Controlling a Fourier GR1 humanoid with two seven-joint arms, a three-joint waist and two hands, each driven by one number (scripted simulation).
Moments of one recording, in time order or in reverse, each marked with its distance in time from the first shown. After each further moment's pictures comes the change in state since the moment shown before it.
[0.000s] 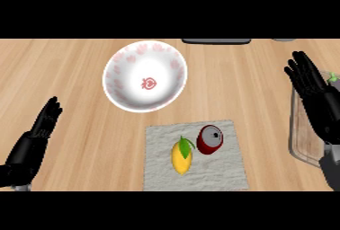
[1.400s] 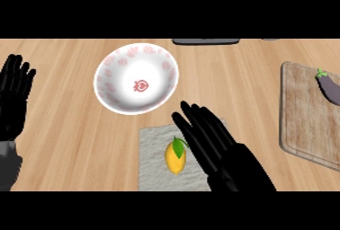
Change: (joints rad) left arm -0.272 -0.017 0.196 0.086 0.135 0.037 0.137; right arm -0.149 0.182 0.655 -0.504 0.933 0.069 0.665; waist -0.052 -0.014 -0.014
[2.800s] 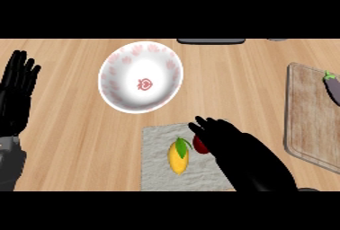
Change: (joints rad) left arm -0.036 -0.032 0.021 0.015 -0.031 -0.041 0.010; right arm -0.054 -0.113 -0.099 0.055 -0.347 0.499 0.244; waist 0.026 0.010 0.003
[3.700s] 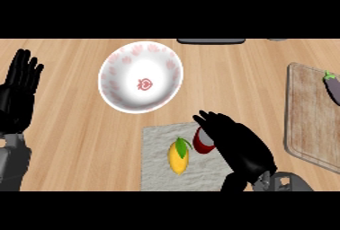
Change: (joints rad) left arm -0.024 -0.054 0.044 0.017 -0.060 -0.033 0.009; right arm 0.127 0.096 -0.078 0.223 0.280 0.021 -0.312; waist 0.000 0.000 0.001
